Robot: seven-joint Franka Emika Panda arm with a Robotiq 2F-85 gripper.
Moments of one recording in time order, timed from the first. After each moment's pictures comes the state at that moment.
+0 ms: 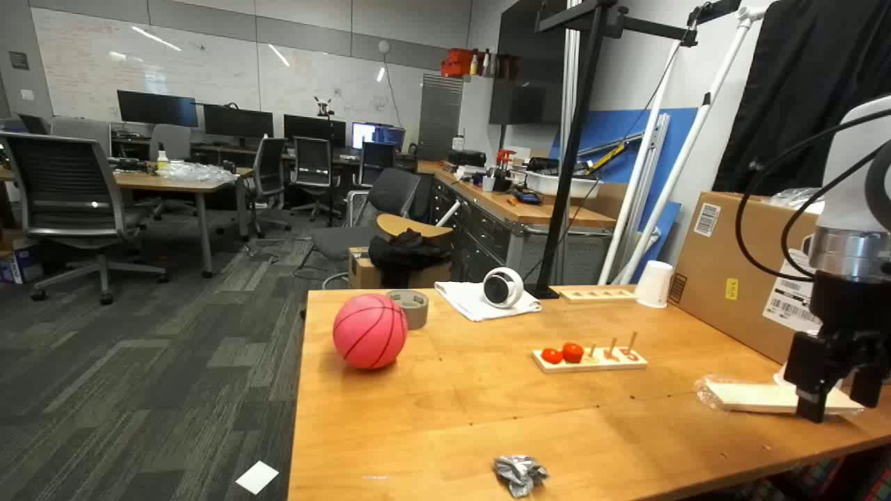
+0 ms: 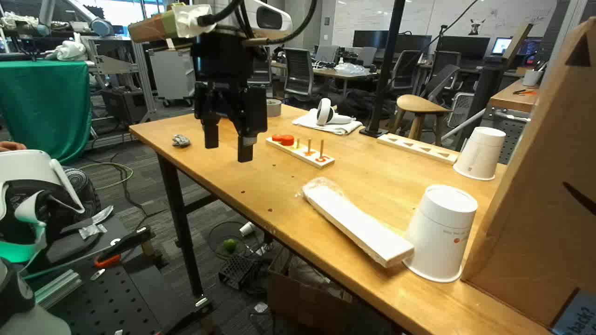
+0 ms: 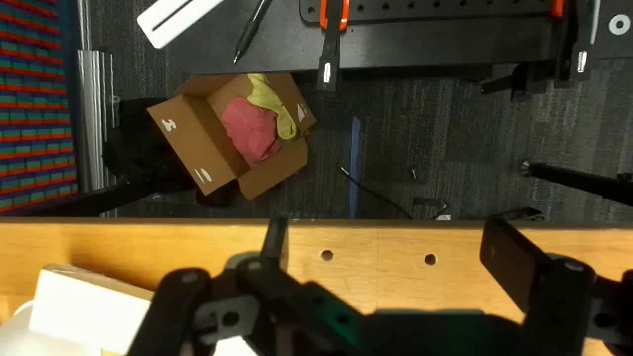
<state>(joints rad) -0.08 -0.55 -0.01 -2.72 -0.16 2.03 -0.02</state>
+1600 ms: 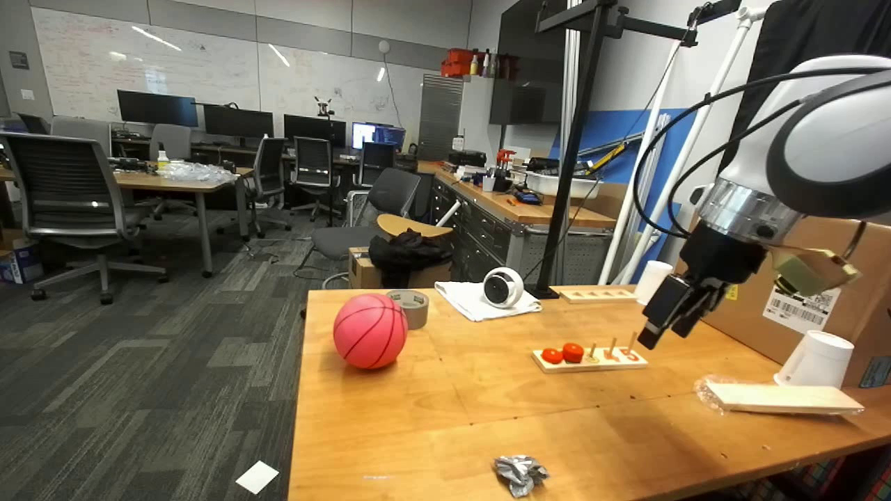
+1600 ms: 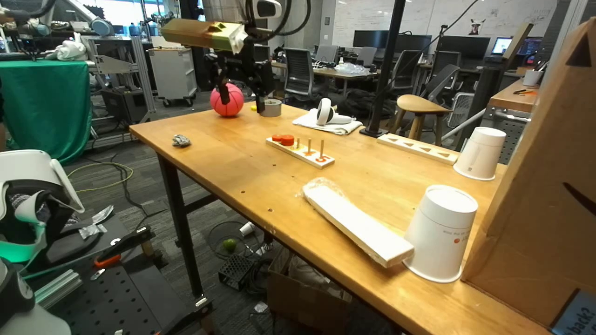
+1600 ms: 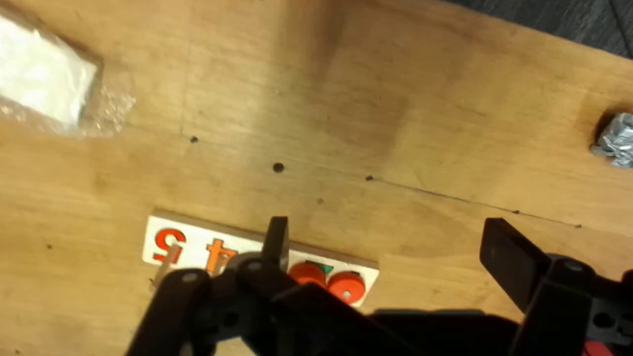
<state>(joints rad) 0.16 -0.38 0.00 -2.60 0.07 2.42 -0.21</state>
